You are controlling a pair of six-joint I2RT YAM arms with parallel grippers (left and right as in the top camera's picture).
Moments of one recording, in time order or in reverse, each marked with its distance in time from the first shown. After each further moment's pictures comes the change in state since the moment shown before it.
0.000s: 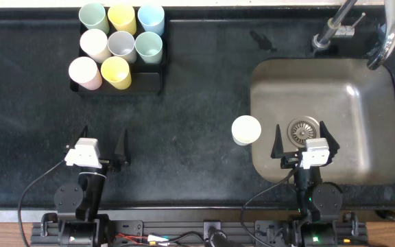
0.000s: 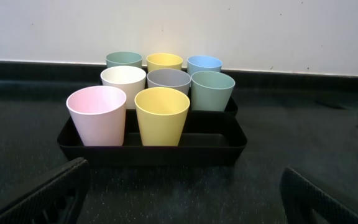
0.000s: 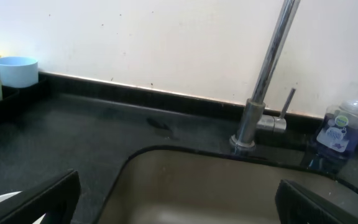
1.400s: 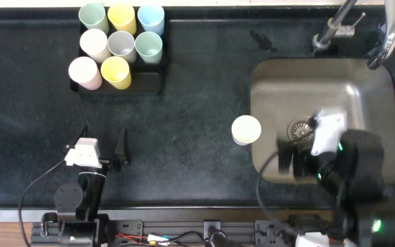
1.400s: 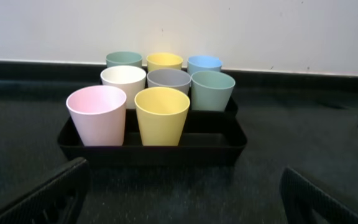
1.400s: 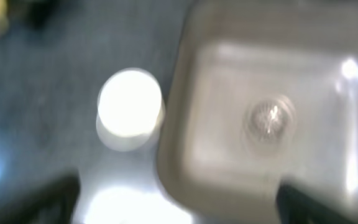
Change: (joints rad) left arm 0.000 -0.002 -0.002 0.000 0.000 0.000; right arm 0.000 0.758 1.048 -1.183 -0.141 0.093
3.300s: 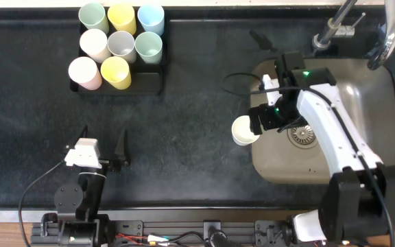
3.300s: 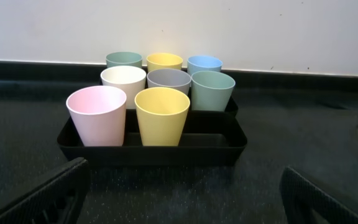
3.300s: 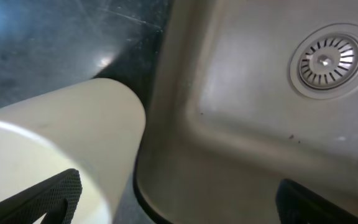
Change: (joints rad) left arm 0.000 -0.001 0.000 0.000 0.000 0.000; right arm 0.103 0.896 0.180 0.023 0.027 -0.074
